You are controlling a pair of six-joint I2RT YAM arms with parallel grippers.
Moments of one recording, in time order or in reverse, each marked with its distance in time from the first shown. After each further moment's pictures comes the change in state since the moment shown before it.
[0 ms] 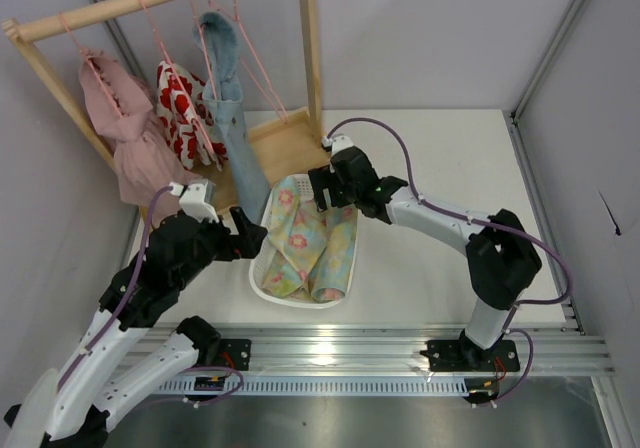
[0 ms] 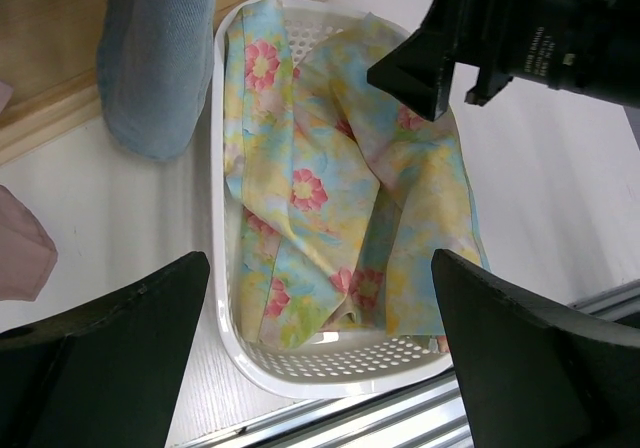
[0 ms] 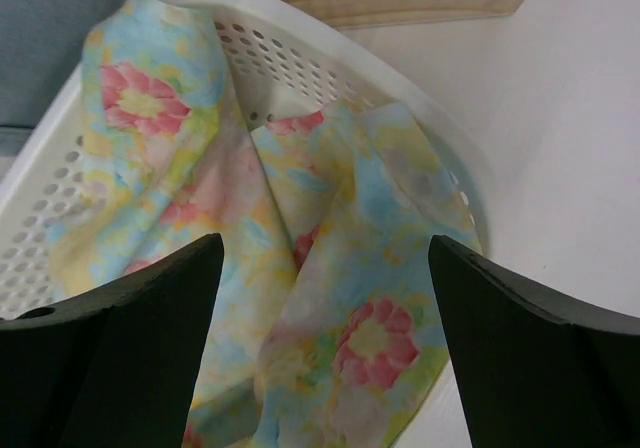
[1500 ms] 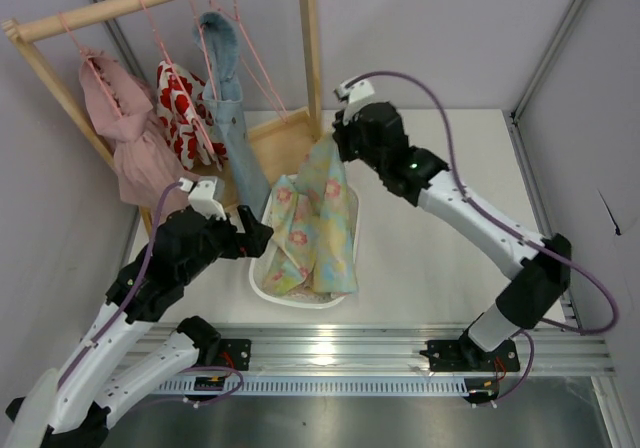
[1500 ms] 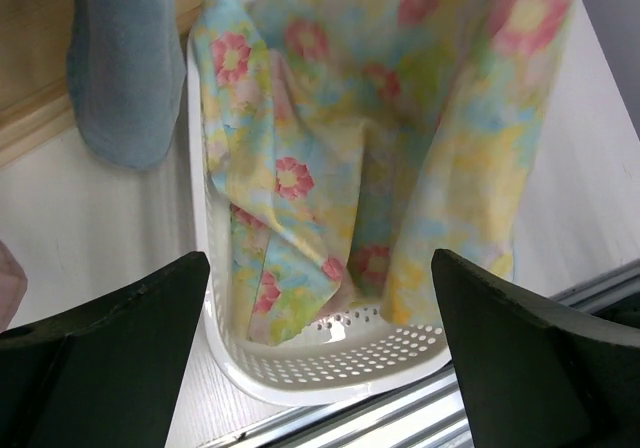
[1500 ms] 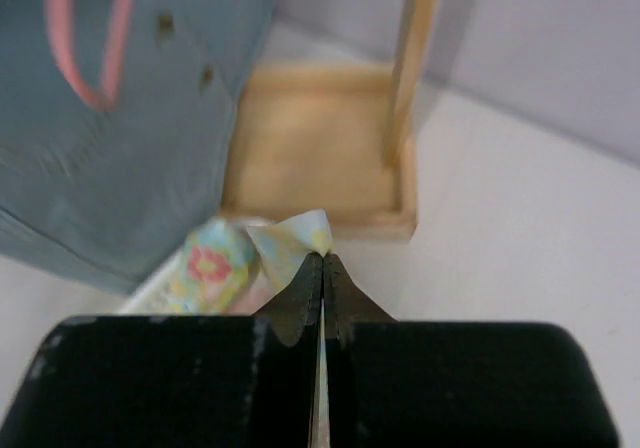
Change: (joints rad) left arm 0.000 0.035 -0.009 0.031 0.040 0.021; right arm -0.029 -0.131 0.236 -0.043 0.022 -0.205
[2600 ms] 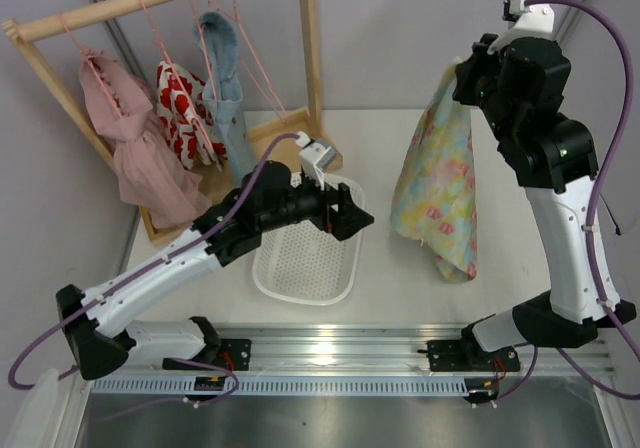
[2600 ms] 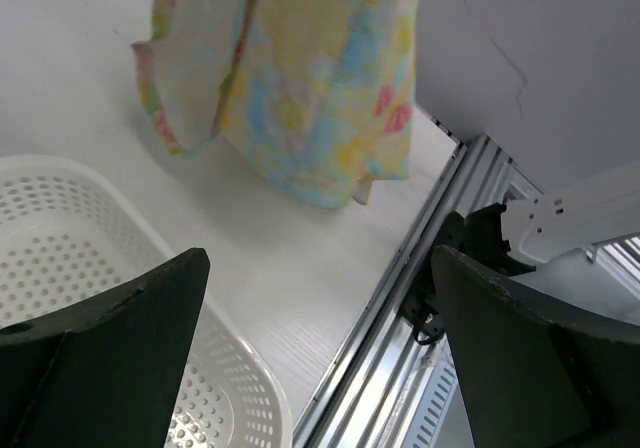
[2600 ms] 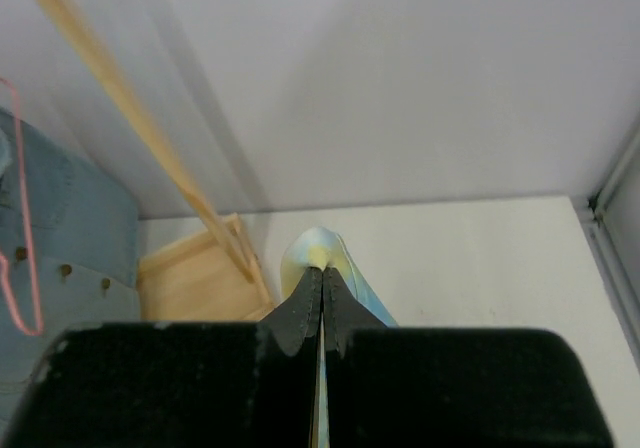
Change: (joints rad) left arm -0.258 0.515 0.272 0.466 0.337 0.091; right arm -0.258 -0.161 0.633 -0.558 0.219 0.126
